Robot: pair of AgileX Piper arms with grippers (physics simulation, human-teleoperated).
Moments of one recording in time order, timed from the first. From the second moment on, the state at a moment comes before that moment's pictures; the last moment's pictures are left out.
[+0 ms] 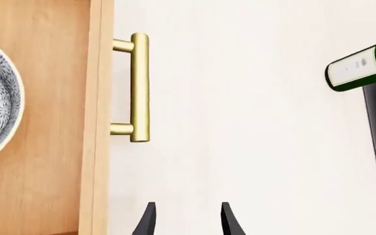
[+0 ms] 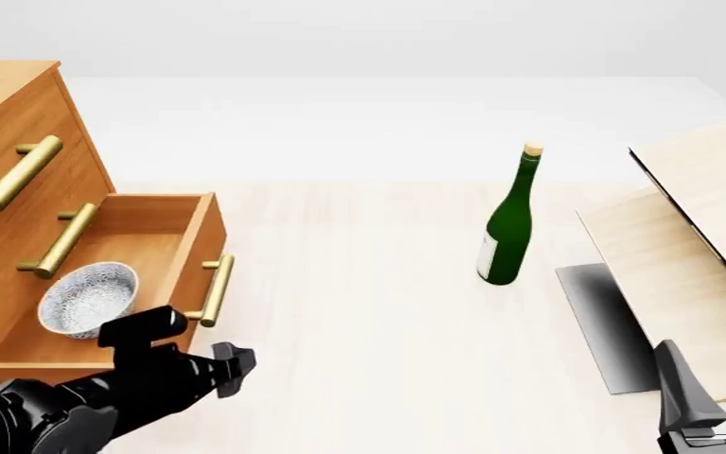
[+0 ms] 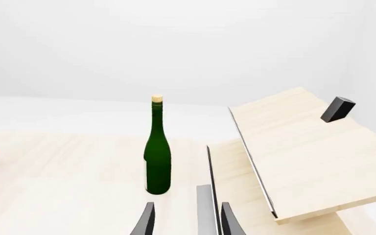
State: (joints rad) left arm -0.47 1.24 -0.32 -0.08 -0.57; right arm 0.01 0.00 0.00 -0.01 -0.05
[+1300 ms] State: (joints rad) left arm -0.04 1.12 -0.25 -0.03 -0.33; right arm 0.01 0.00 0.00 -0.01 -0.05
